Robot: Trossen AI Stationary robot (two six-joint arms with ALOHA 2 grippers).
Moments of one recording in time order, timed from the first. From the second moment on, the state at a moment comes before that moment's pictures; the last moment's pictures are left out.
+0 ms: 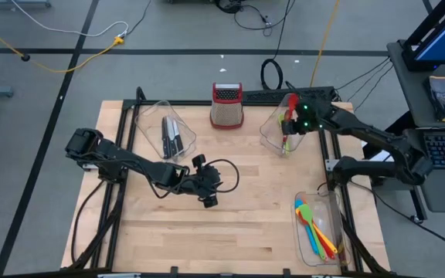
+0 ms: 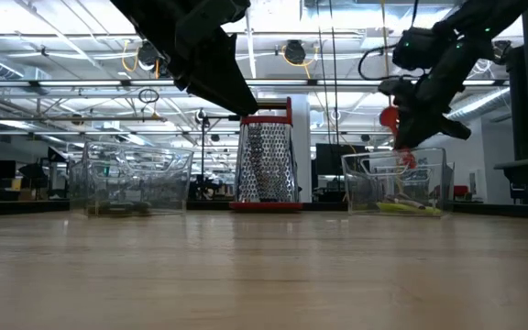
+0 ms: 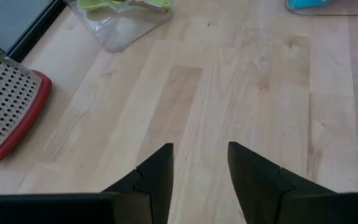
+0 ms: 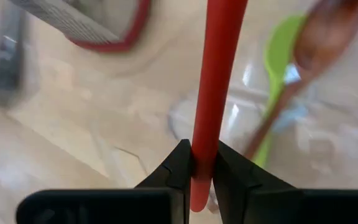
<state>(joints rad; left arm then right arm) -0.27 1.65 1.08 -0.23 -0.49 -0.29 -0.78 1.06 0.73 -0.58 -0.19 0.61</state>
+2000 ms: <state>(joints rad) -0.27 1.65 1.08 -0.23 -0.44 -0.29 -0.86 1.32 0.76 -0.71 -0.32 0.67</state>
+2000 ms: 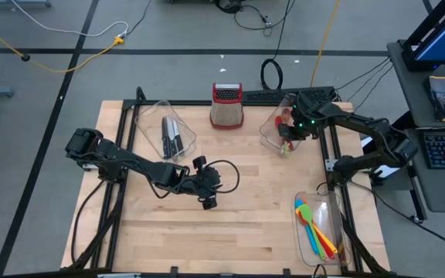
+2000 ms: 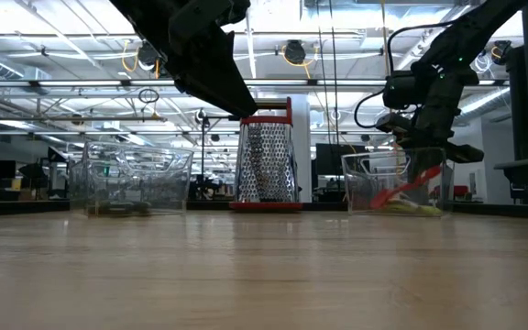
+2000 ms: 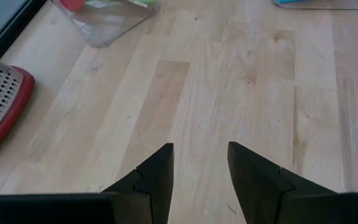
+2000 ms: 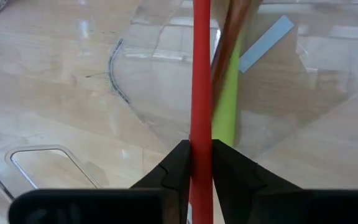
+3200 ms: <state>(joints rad) -0.27 1.65 1.08 -0.23 -0.44 -0.30 -0.88 1.31 0.76 -0.66 -0.32 0.65</state>
